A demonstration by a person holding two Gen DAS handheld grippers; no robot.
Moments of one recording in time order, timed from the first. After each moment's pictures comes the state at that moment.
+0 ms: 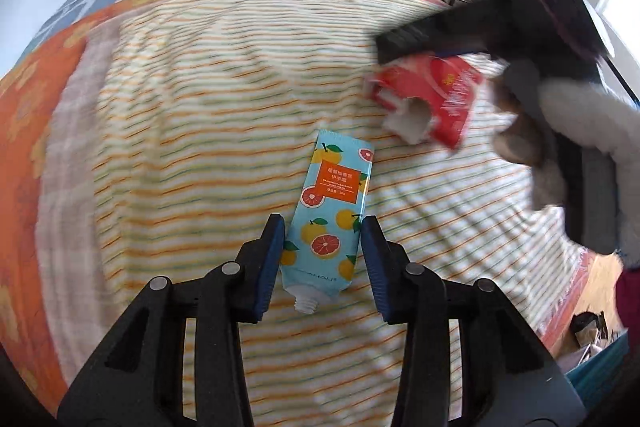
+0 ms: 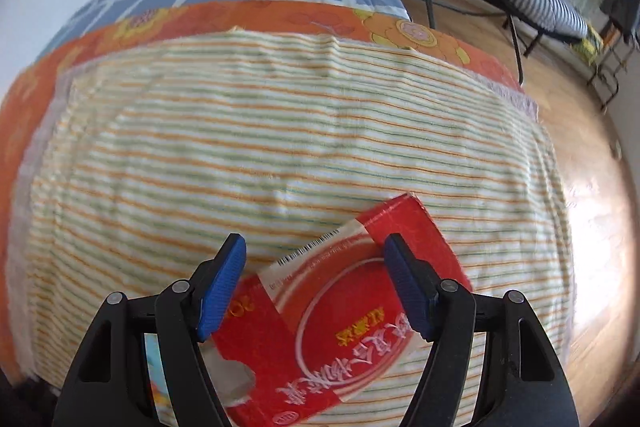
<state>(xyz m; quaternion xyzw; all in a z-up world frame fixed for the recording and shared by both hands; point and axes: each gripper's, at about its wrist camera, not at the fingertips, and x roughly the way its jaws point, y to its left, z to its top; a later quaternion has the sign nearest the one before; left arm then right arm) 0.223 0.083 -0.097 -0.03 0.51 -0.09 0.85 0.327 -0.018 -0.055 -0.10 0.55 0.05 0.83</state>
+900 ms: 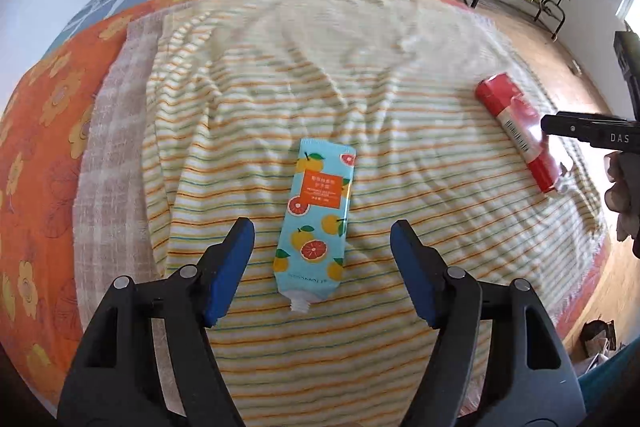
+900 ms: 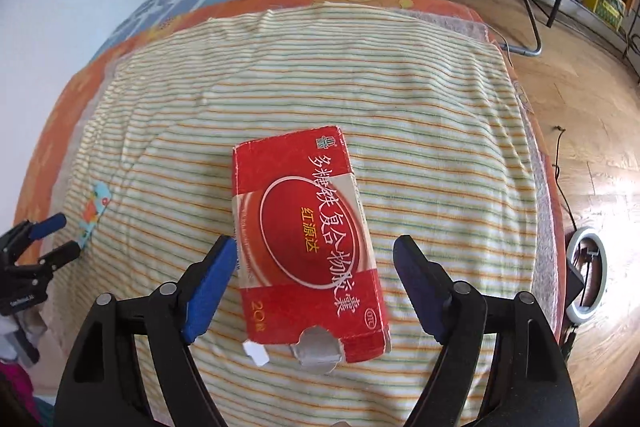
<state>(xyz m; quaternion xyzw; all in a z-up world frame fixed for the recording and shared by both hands) 0.213 0.089 -0.092 -0.01 0.52 -0.05 0.85 0.246 -0.174 -0.042 -0.01 0.55 0.15 0.82</state>
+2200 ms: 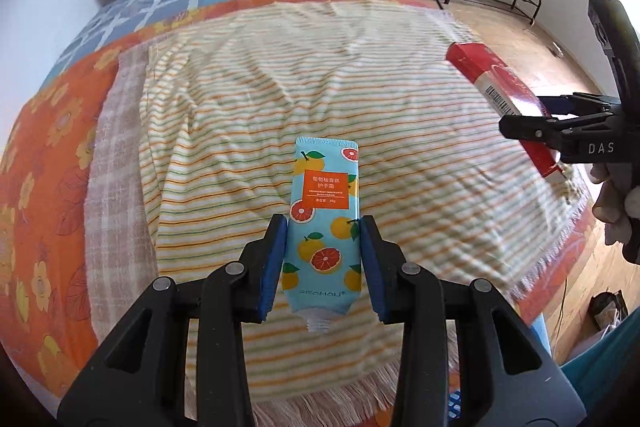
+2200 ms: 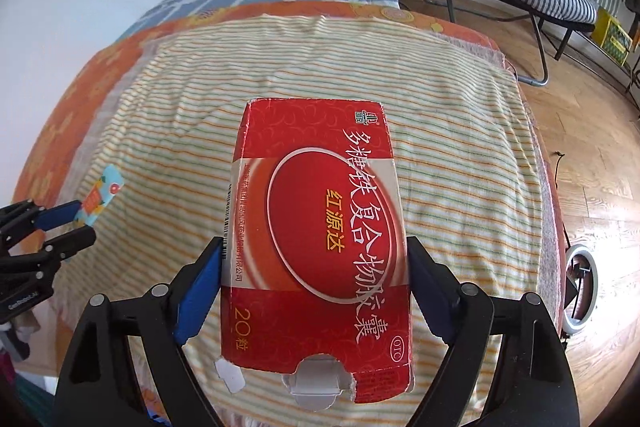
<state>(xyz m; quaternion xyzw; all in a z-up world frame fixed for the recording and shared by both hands) 0.160 0.055 -0.054 0.03 0.48 -0.09 0.87 0.191 -0.134 -0.019 -0.04 0.52 0.17 0.84</state>
